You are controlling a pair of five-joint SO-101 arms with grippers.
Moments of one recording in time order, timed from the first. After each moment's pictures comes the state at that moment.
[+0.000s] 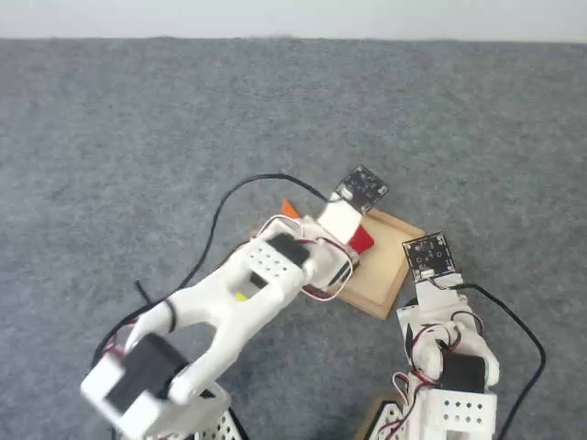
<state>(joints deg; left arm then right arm) 32.5 -2.2 43.8 36.4 1.1 1.7 -102.8 95.4 72.7 19.6</state>
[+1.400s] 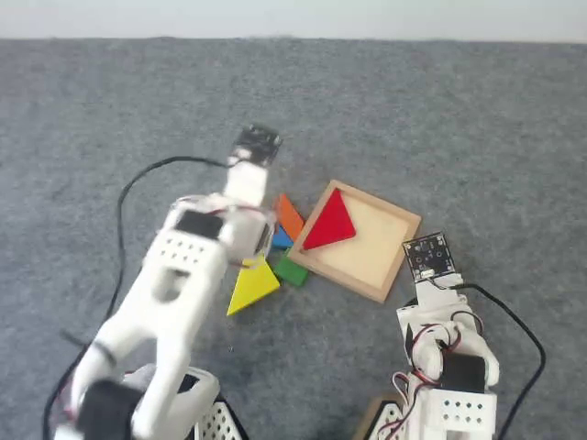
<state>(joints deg) 9.1 -25.5 49.9 55.5 -3.1 1.7 -102.8 95.4 72.7 19.6</state>
